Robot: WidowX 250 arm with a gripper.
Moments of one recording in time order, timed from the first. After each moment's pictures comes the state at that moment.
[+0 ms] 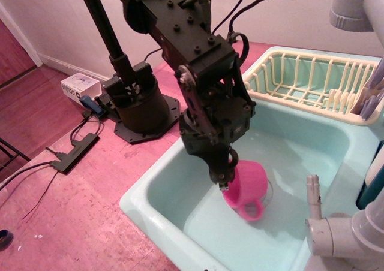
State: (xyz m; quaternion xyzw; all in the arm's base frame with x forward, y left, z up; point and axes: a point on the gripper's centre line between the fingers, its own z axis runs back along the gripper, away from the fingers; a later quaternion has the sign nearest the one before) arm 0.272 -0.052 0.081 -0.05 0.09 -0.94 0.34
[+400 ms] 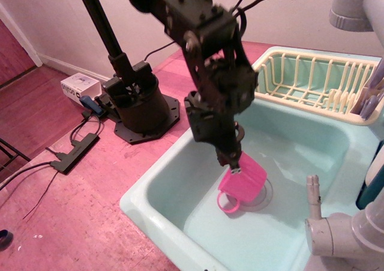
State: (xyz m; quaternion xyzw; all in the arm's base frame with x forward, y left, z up) arm 0.279 -0.043 0.094 -0.01 0.01 -0.90 0.43
